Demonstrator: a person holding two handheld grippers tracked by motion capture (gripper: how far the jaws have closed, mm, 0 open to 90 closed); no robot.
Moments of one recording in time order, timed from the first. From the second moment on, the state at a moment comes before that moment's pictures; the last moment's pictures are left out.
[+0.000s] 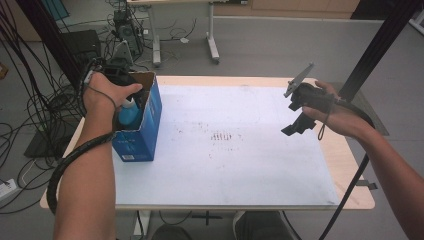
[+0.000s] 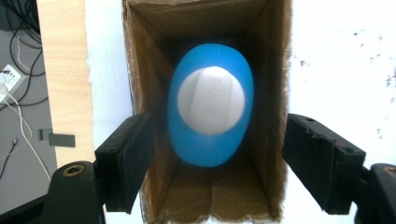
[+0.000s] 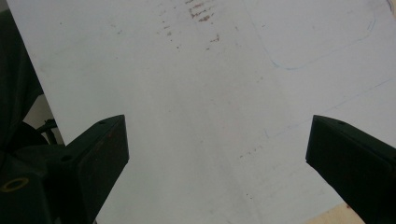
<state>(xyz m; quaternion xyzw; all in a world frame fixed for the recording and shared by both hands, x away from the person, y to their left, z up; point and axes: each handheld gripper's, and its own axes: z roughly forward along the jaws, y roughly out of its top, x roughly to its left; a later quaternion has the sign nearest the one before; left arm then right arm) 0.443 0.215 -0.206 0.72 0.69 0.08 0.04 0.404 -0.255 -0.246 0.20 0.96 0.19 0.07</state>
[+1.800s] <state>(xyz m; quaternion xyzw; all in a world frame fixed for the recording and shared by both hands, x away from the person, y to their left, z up) 0.437 0.076 -0.189 0.81 0.57 0.06 0.13 0.428 -0.250 -0.233 0.25 0.95 0.16 0.10</state>
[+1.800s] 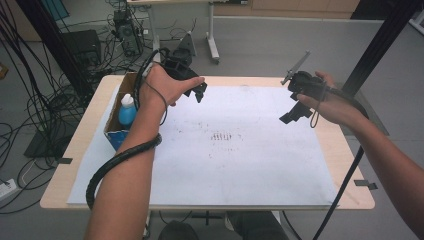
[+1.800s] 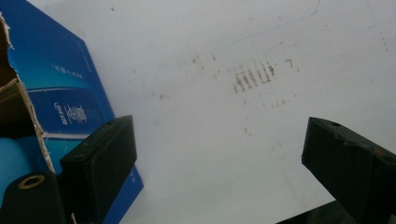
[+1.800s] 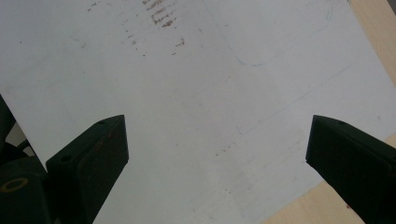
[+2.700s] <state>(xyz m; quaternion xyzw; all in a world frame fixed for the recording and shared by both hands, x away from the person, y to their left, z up) 0.435 0.074 -0.193 0.82 0.56 0.06 0.12 0.428 -0.249 -0.233 0.25 0.95 0.16 0.09</state>
